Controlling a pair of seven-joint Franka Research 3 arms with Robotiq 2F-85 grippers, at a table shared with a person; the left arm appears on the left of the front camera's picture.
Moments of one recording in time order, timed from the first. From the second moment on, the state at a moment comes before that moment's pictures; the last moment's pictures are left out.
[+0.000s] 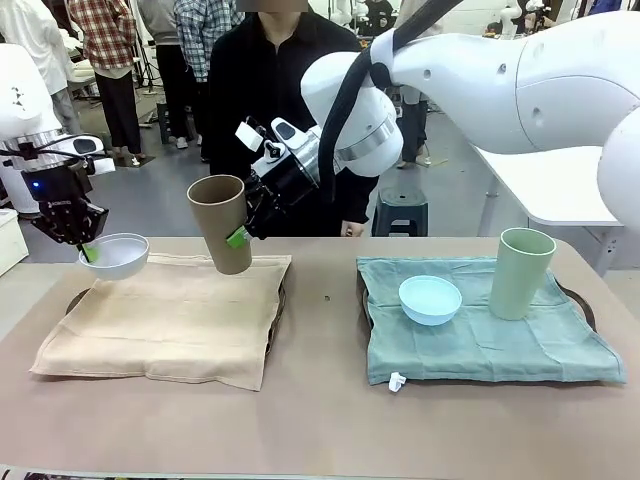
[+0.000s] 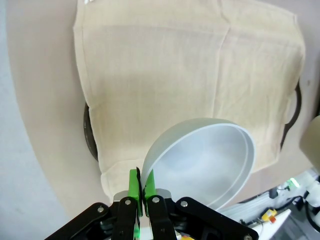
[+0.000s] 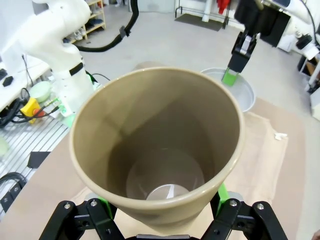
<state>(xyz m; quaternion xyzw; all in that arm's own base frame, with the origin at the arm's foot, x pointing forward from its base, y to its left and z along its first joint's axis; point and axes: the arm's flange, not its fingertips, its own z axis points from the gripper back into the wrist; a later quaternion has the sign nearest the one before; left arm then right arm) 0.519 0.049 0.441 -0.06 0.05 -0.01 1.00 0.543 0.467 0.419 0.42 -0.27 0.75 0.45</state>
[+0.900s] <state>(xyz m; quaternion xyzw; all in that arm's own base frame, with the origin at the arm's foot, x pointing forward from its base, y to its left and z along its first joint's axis) 0.534 0.020 0.403 -0.07 0.08 -0.04 0.99 0.561 0.480 0.344 0.47 -0.27 0.76 0.36</state>
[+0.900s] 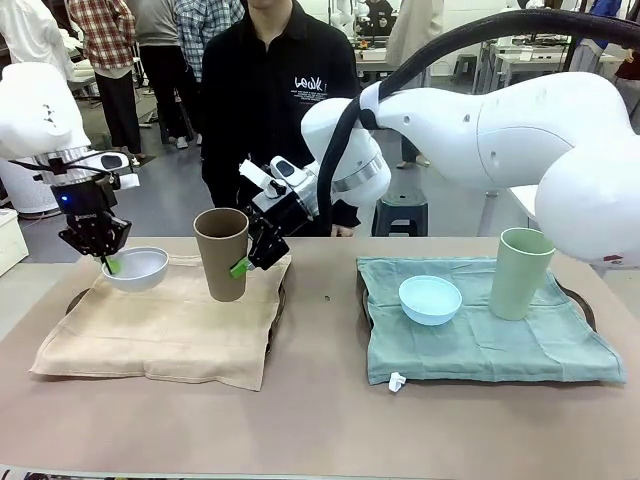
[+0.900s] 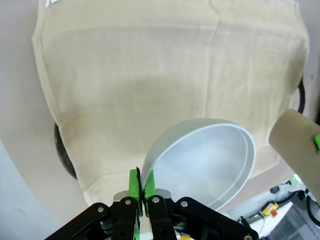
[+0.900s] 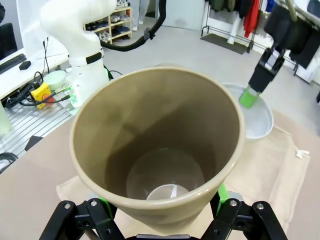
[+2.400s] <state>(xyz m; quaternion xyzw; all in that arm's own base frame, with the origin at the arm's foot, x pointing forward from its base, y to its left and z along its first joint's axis) 0.562 0.016 0.354 -0.07 0.08 -0.09 0.99 0.574 0.479 0.303 0.47 -0.24 0.76 0.39</state>
